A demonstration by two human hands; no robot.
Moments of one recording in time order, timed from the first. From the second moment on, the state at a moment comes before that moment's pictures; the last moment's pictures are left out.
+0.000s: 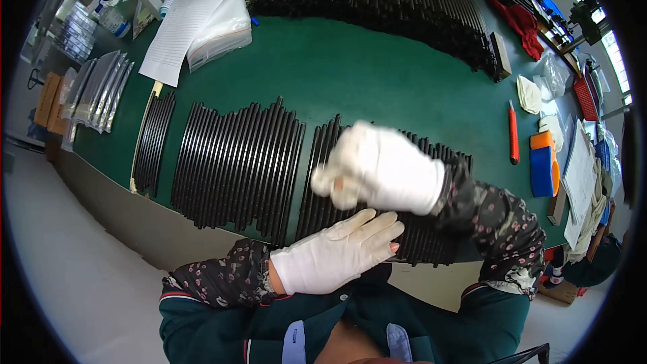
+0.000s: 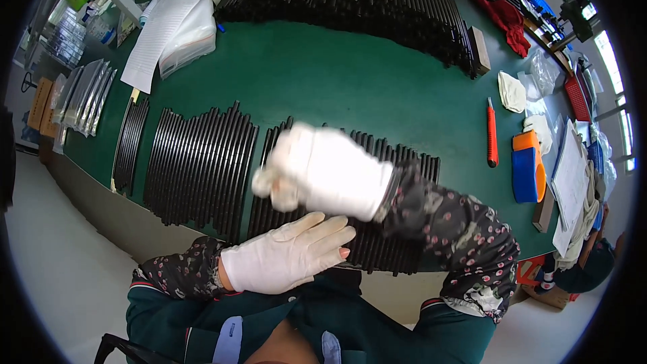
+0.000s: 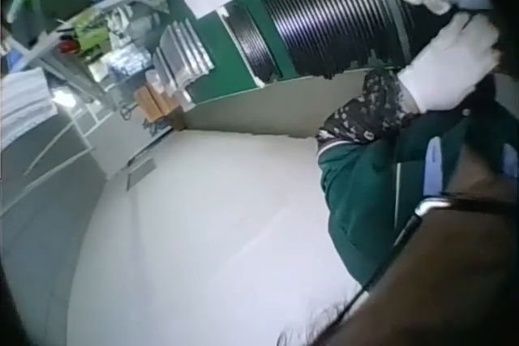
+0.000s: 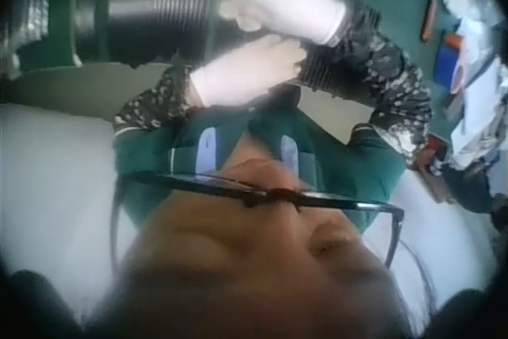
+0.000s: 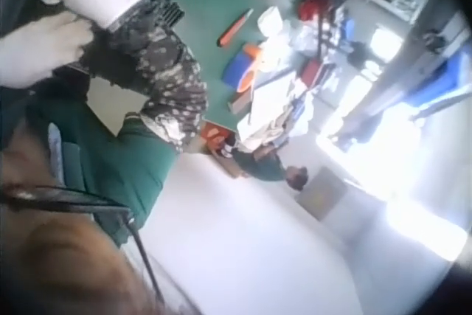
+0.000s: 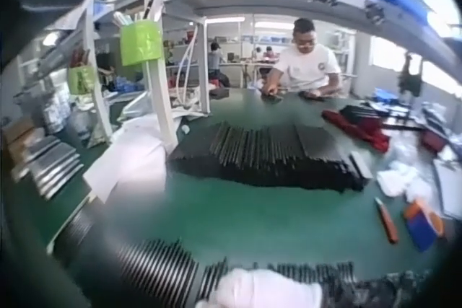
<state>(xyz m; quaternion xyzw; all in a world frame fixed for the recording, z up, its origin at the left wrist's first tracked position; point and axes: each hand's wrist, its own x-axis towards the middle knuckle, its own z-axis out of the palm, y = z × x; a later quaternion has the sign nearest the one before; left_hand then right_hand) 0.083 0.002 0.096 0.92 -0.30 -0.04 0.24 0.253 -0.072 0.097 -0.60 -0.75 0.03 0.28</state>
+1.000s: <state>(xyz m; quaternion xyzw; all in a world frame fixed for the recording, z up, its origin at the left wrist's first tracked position) 0.049 0.034 0.097 0.94 -0.27 0.06 0.22 0.320 -0.020 0.091 -0.84 -0.43 0.09 0.32</state>
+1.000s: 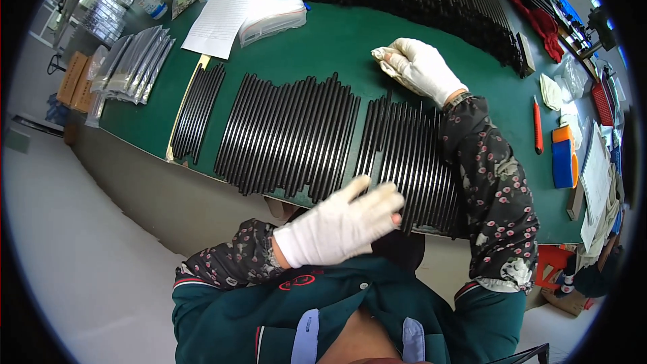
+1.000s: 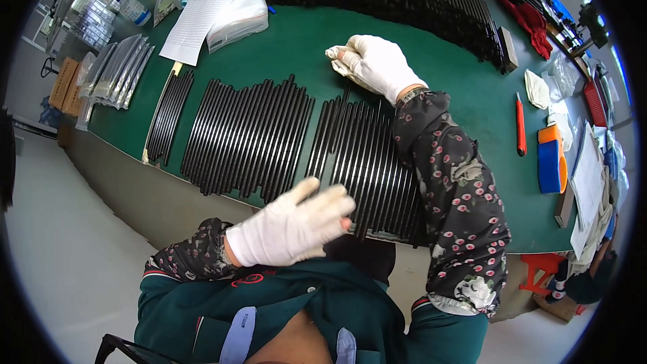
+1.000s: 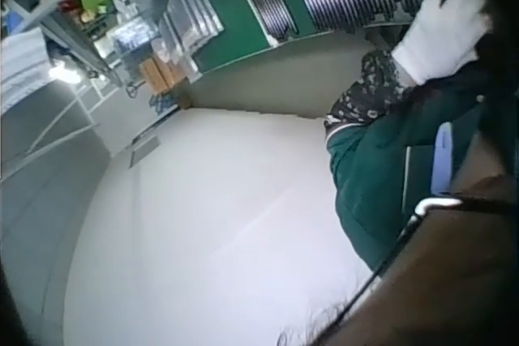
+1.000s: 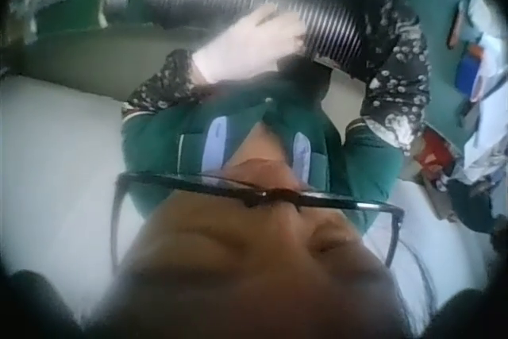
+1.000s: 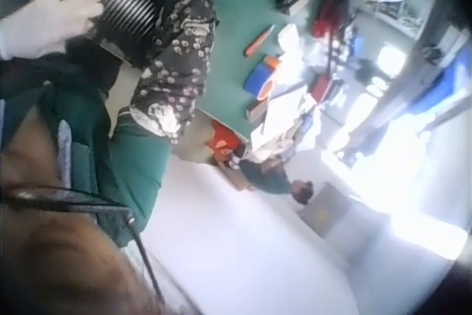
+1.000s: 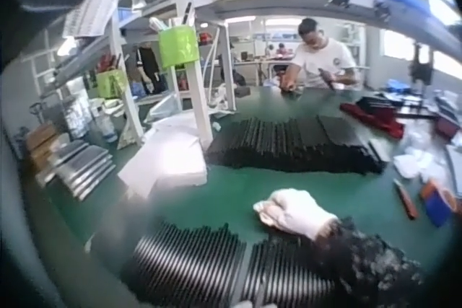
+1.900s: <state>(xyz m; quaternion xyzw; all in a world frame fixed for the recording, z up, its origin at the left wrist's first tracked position) 0.044 0.026 0.065 0.93 -0.24 0.20 0.19 0.225 -0.038 0.107 -0.72 -0.66 -0.14 0.15</state>
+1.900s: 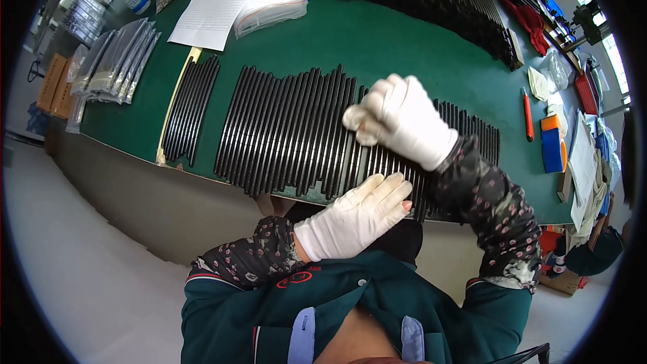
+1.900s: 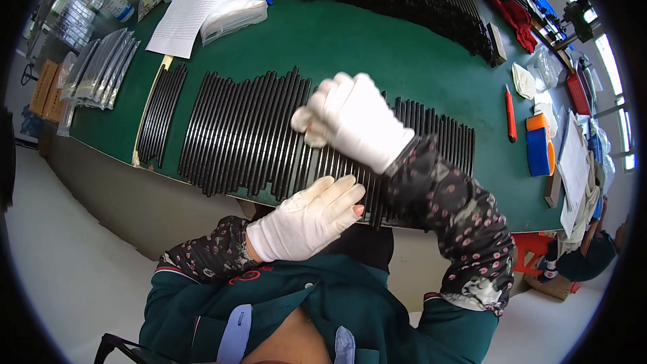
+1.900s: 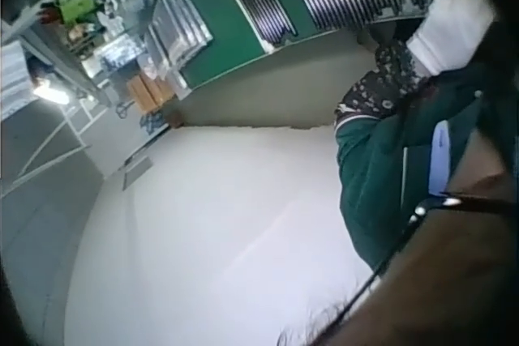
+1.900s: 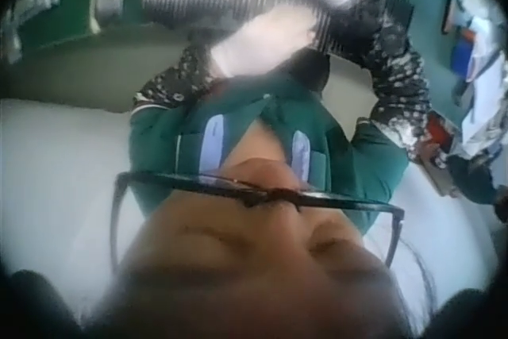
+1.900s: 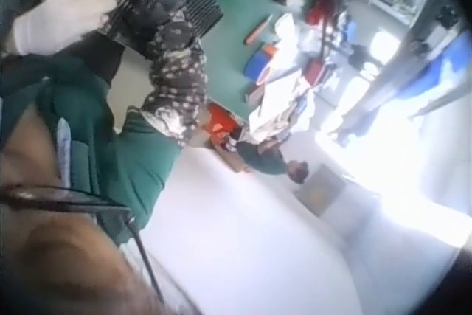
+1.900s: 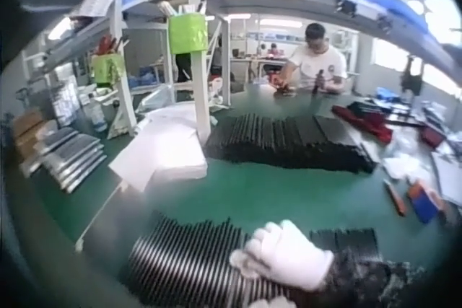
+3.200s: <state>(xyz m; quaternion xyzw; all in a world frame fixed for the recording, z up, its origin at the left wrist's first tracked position) 0.130 0.128 0.081 0.97 -0.24 0.09 0.00 0.137 -0.072 0.133 -0.67 -0.65 -0.09 0.34</state>
